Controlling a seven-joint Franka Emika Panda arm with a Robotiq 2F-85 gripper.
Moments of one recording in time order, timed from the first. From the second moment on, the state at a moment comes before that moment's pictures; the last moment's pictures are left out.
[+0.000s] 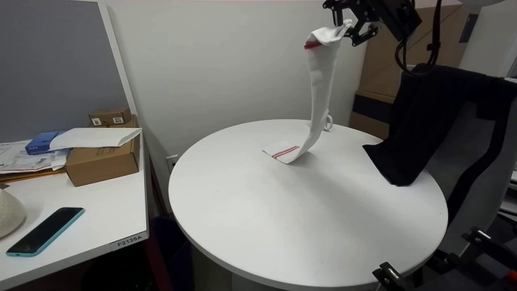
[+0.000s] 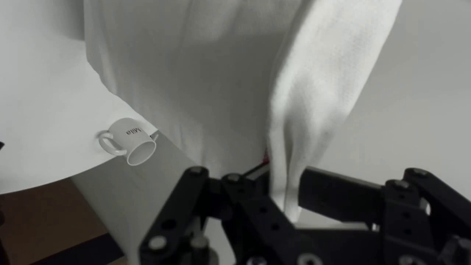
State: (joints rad) arm -2.29 0.40 2.21 -2.74 0.06 3.49 0.58
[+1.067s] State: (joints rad) arm -2.46 0.51 2.24 -2.38 0.15 2.74 0.50
